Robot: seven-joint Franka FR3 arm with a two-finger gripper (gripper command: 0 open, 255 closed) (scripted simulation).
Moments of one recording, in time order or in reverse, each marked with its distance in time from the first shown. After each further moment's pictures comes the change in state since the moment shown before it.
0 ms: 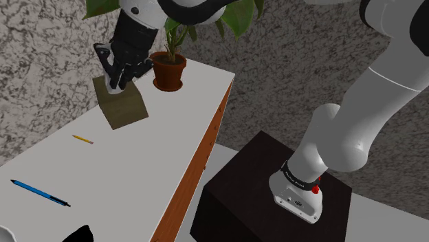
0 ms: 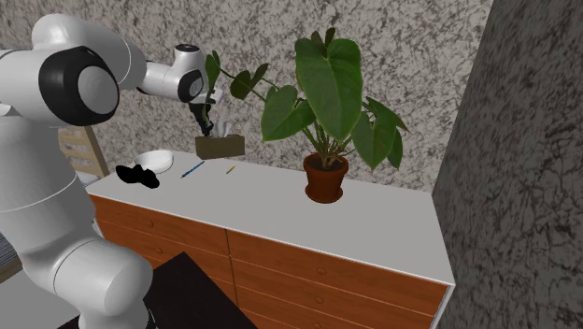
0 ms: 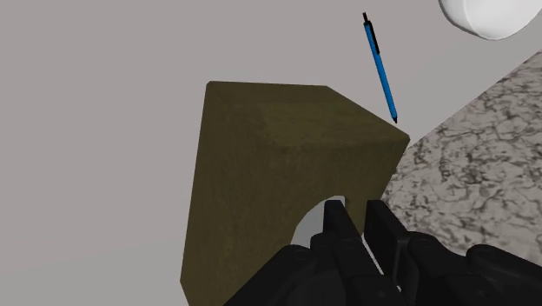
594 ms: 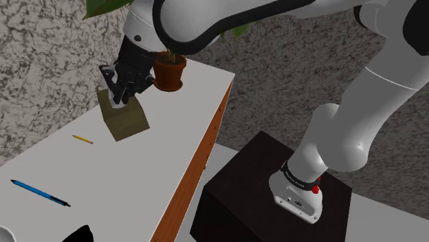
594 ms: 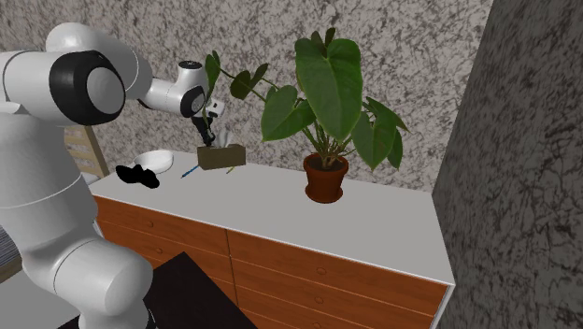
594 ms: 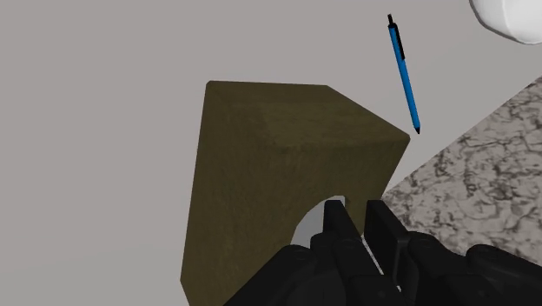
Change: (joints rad) arm 0.004 0.032 0.004 -0.085 0.012 0.116 -0.022
